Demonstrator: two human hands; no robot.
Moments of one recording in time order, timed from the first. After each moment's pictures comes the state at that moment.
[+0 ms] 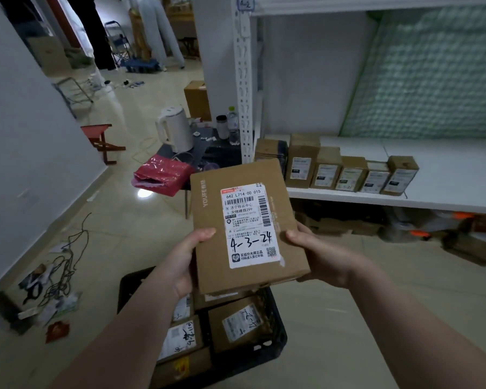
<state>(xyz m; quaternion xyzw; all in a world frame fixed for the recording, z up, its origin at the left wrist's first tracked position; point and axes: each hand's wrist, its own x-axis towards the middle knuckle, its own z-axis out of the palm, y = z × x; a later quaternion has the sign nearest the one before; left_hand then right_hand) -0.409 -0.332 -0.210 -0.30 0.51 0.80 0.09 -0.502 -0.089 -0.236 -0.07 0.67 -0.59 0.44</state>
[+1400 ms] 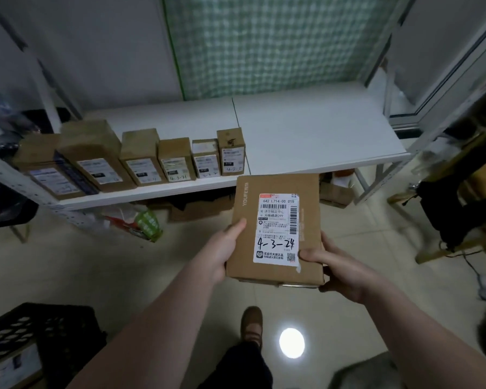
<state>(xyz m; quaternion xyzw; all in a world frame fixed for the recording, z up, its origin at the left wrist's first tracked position) -0.732 0.192 -0.320 -0.27 0.59 0.68 0.34 -0.685 0.425 -0.329 0.19 0.68 -0.62 0.33</state>
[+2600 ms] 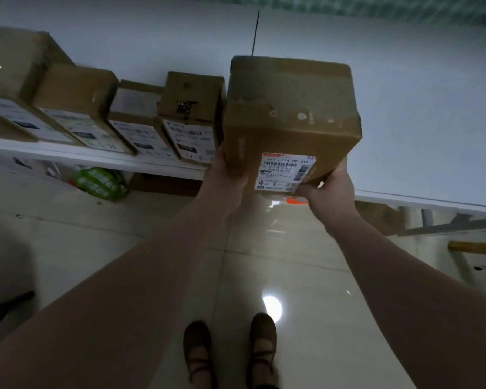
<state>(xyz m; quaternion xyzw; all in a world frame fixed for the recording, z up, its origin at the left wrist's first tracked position) -1.030 0.316 -0.522 -0.26 0.75 0.59 0.11 -1.059 0.494 -0.540 0.10 0.85 -0.49 0.13</state>
